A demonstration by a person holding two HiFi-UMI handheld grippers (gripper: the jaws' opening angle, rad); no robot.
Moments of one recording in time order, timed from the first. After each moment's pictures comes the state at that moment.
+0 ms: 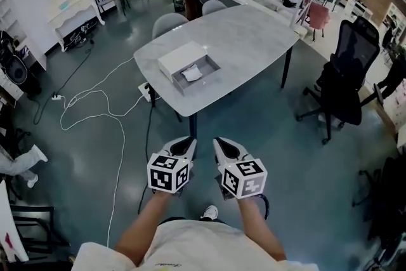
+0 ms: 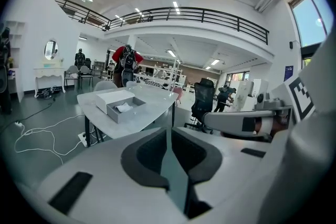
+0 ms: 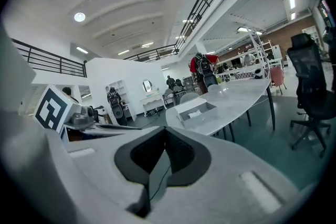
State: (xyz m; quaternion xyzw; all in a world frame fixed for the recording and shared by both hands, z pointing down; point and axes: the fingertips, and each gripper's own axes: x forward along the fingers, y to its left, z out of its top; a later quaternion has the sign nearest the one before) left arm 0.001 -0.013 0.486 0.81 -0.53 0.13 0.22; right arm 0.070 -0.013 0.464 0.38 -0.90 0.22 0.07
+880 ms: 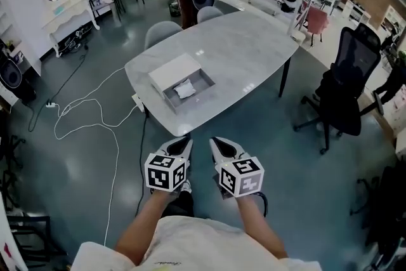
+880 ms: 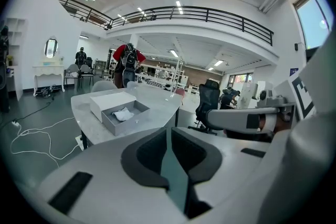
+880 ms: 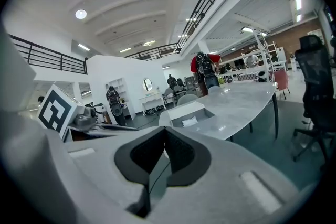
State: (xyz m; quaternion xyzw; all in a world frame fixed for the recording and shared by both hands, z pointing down) left arm -0.006 -0.116 0.499 0.80 -0.54 0.13 0.23; right arm 0.064 -0.115 0.470 0.37 -0.90 0.20 0.08
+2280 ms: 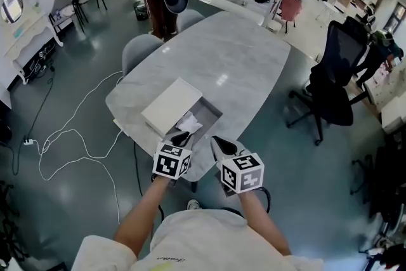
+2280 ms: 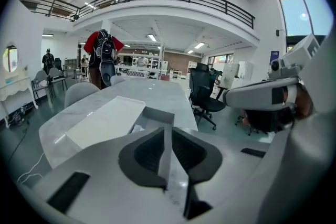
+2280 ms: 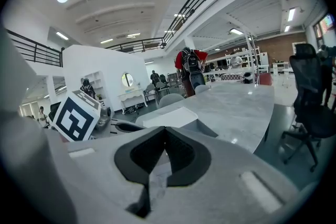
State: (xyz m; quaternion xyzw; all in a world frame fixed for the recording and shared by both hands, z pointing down) left arm -0.097 -0.350 0.546 0.86 -0.42 0.23 0.19; right arm -0.032 -0.313 0.483 0.47 -0.85 0.21 0.12
